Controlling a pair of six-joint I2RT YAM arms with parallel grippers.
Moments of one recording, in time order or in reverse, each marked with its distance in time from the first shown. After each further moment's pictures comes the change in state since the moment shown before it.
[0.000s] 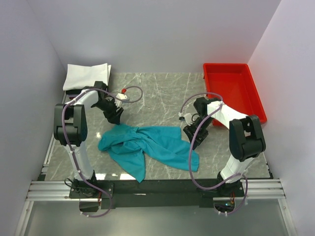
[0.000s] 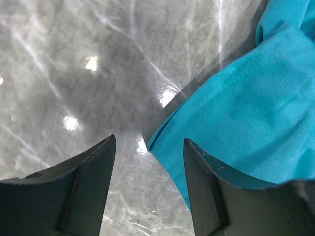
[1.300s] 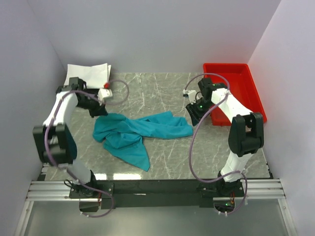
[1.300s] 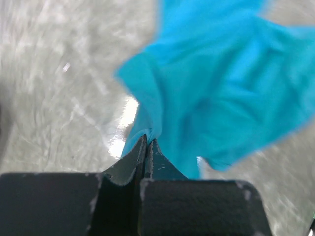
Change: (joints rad) left arm 0.176 -0.263 -0.008 -0.164 0.179 0.252; right arm -0.058 0.078 0.303 0.081 0.125 0.104
